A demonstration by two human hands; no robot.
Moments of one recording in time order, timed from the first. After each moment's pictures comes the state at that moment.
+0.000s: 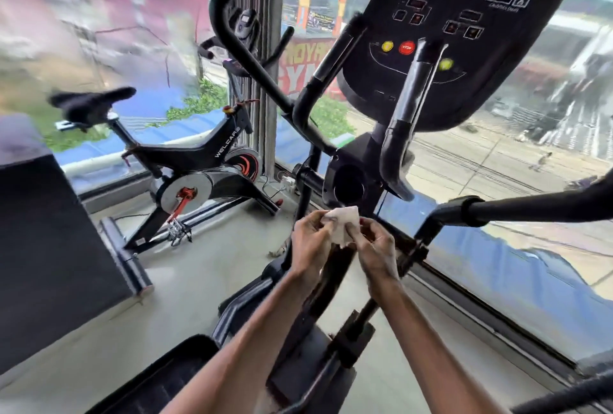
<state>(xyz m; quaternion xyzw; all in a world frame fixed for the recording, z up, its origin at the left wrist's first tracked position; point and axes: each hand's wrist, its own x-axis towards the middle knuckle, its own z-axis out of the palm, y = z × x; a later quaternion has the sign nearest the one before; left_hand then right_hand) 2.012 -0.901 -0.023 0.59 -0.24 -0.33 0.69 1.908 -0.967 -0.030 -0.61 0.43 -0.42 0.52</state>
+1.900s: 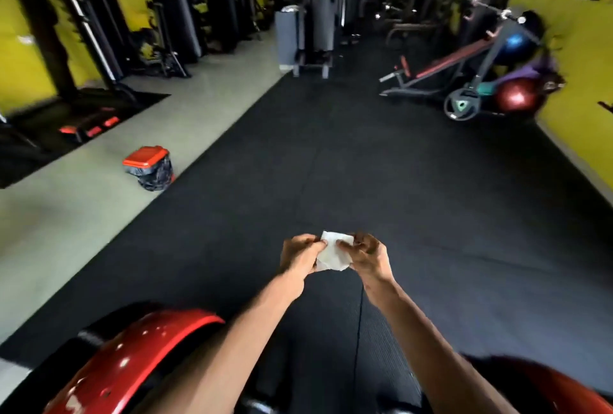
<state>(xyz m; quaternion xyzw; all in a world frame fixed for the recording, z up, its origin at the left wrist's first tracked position) 1.643 0.417 -0.043 0.32 0.66 0.47 0.49 1.793 0.445 -0.089 -0.51 -0.45 0.57 0.47</state>
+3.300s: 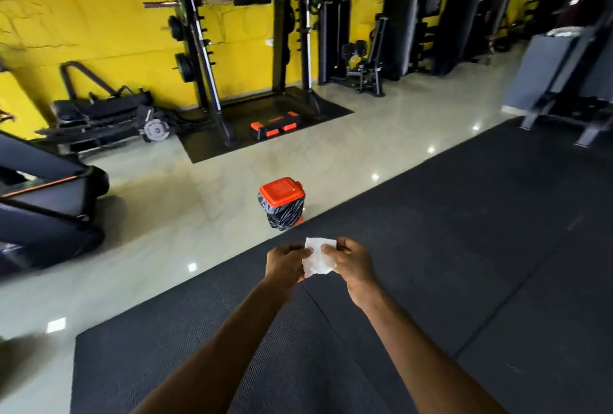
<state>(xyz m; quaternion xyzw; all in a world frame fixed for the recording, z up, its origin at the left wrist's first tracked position) 1.091 1.140 -0.036 0.04 0.68 0.66 0.32 1.172 1.261 -0.066 -0.34 -0.62 0.67 0.22</state>
